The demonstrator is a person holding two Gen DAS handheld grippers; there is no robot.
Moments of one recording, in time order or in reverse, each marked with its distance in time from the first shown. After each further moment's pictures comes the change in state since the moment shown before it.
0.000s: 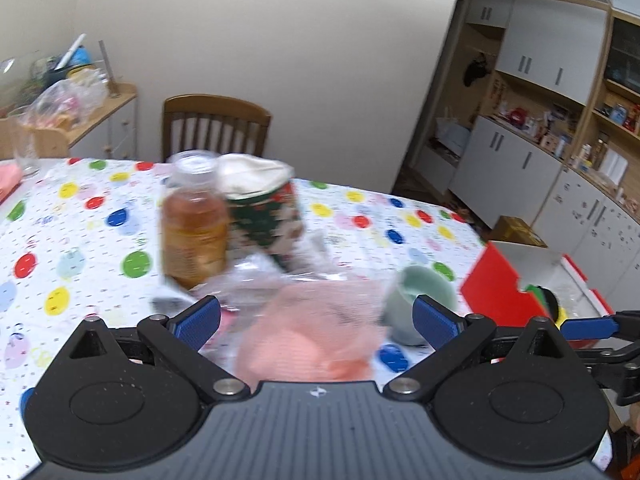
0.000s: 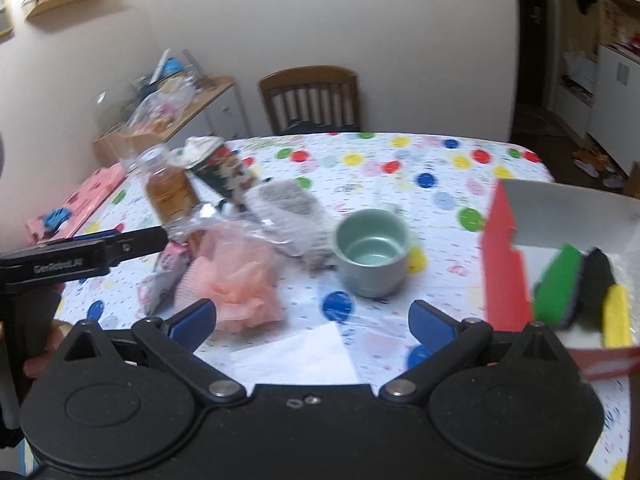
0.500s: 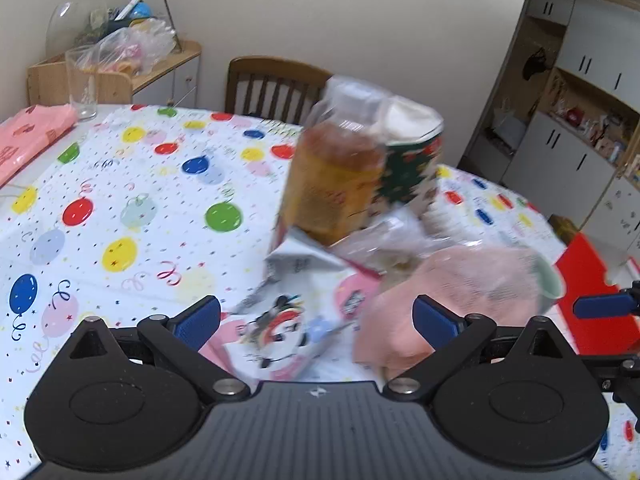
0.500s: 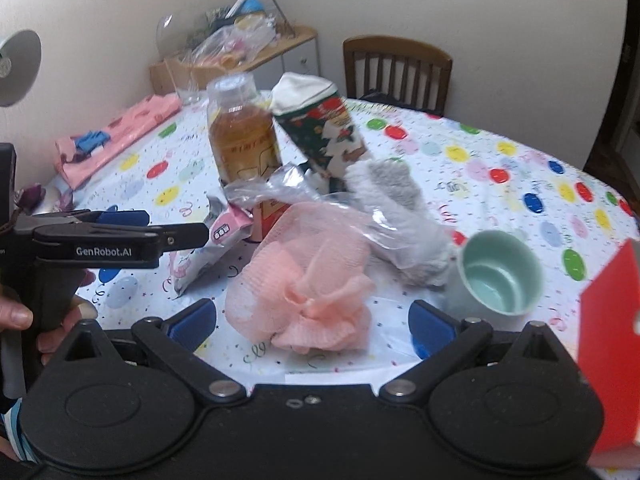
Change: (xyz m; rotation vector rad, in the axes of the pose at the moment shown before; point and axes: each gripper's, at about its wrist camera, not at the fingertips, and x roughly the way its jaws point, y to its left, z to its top) left arm 0.031 0.094 -0.026 -0.094 0.073 0.130; right arm 0.092 0.071 0.017 -0.222 0.116 0.094
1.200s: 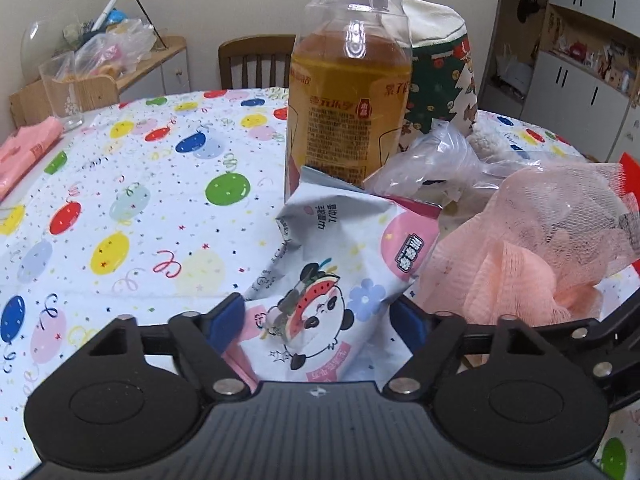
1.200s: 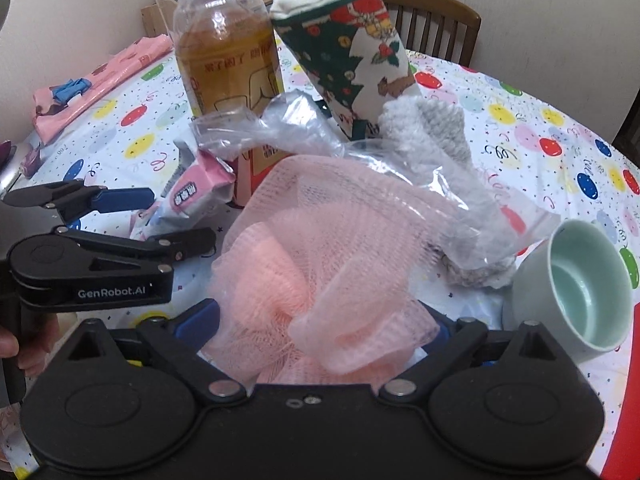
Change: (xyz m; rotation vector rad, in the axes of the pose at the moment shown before) left arm 0.057 -0.001 -0.023 0.170 0.063 0.089; right arm 0.087 0.010 0.003 -0.042 0.135 -0.007
